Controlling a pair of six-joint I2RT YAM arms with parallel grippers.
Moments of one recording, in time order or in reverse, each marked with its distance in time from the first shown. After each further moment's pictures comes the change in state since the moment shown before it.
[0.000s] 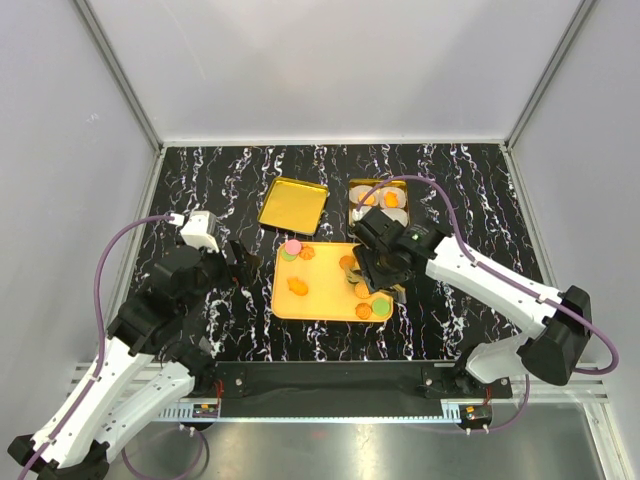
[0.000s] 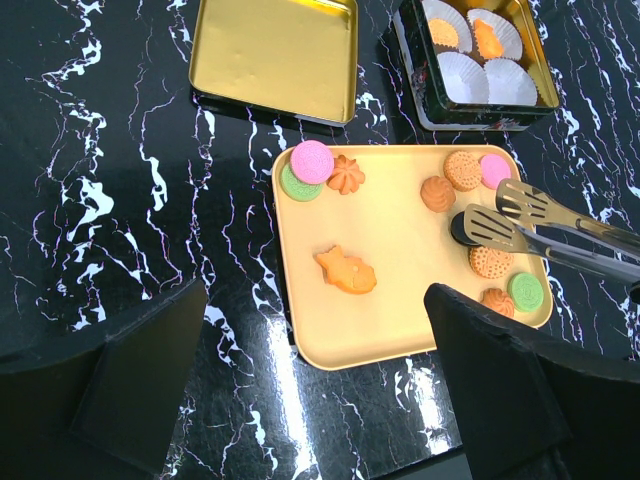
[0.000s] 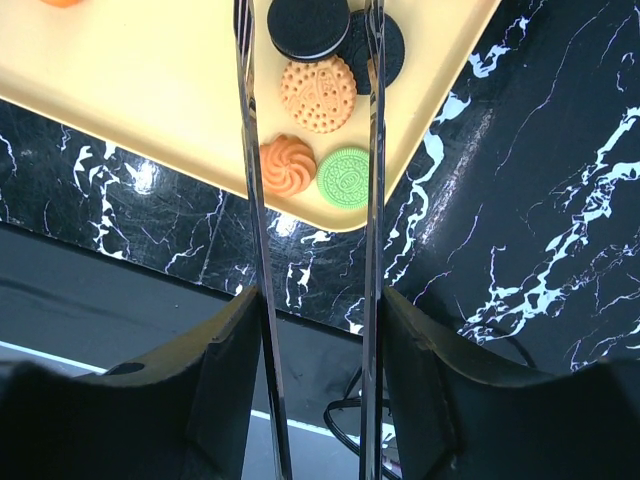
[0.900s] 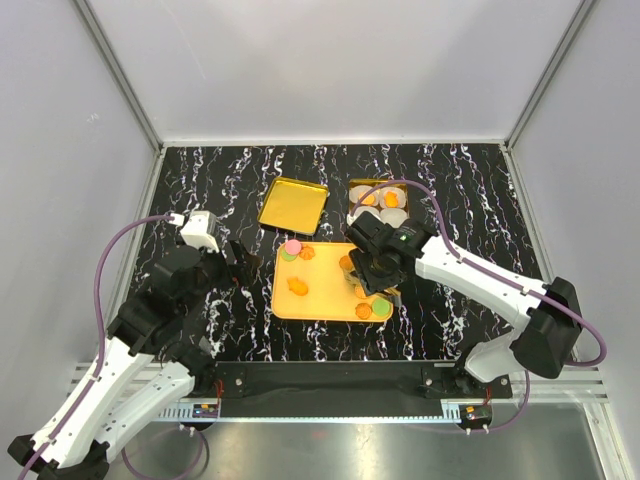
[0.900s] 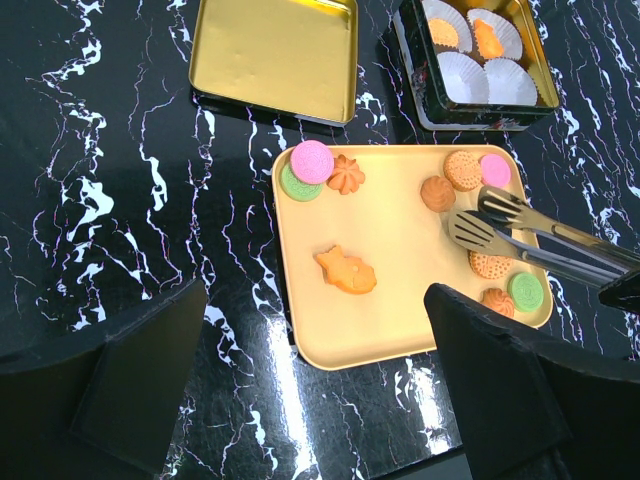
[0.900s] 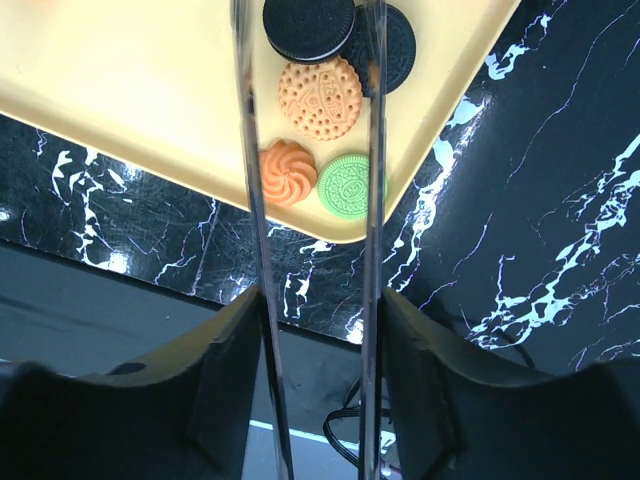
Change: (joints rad) left arm 0.000 0.000 0.000 0.000 0.000 0.000; right arm 0.007 0.054 -0.035 0.042 -0.002 -0.004
